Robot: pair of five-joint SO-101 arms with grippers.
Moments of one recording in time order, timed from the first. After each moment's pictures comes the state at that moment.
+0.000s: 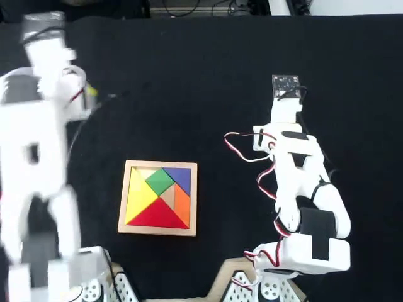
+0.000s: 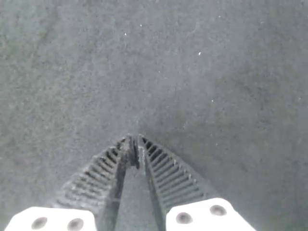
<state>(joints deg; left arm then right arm) -12.8 -9.3 -10.1 89.0 0.0 7.2 -0.5 42.1 27.4 6.3</state>
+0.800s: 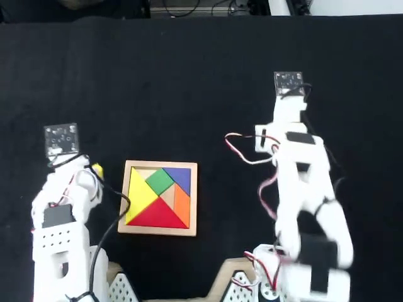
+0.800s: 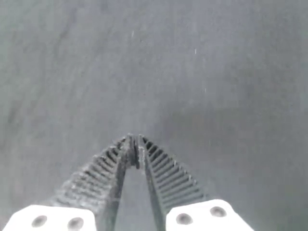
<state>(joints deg) -18.1 -62.2 80.3 39.4 -6.3 7.0 -15.7 44.7 40.0 6.5</state>
